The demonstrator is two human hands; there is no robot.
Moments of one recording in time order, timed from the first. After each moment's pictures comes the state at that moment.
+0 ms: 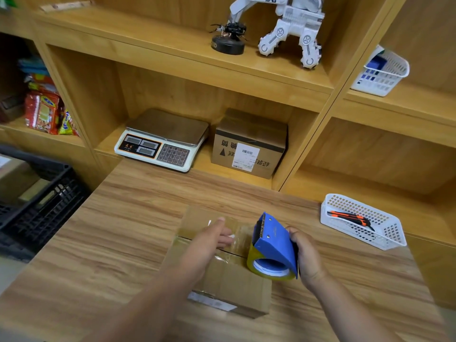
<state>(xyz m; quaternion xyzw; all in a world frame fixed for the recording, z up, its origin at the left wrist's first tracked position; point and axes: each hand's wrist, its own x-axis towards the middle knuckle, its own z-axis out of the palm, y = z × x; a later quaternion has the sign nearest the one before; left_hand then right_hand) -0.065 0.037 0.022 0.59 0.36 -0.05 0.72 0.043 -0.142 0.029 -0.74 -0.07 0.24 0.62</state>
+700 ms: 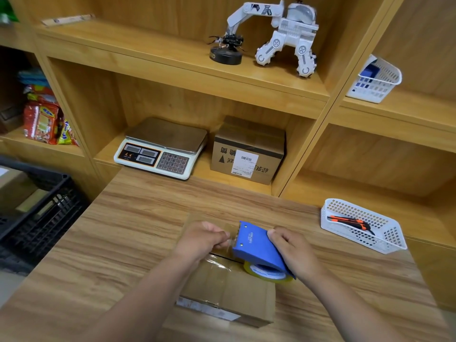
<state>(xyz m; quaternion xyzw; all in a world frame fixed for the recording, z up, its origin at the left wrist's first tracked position) -0.056 0.061 0.028 0.62 0.35 0.01 0.70 0.048 -0.130 0.038 -0.86 -0.27 0.19 0.40</state>
